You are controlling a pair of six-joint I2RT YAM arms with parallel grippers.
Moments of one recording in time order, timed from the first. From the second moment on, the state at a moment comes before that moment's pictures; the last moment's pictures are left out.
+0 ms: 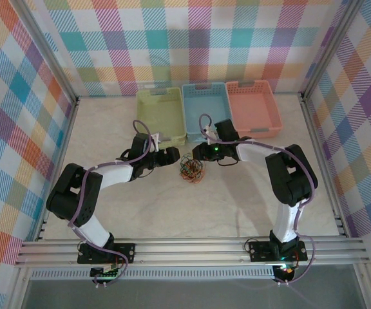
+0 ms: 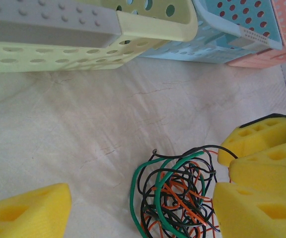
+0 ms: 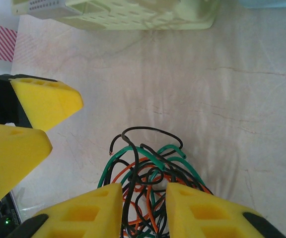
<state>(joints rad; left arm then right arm) -0.41 1.65 0.78 0.21 0.36 -0.61 0.47 1.87 1.14 -0.16 -0.63 0.40</state>
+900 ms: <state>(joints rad) -0.43 1.73 0.88 0.23 0.49 -0.62 0.48 1.69 0.97 0.05 -0.57 0.38</state>
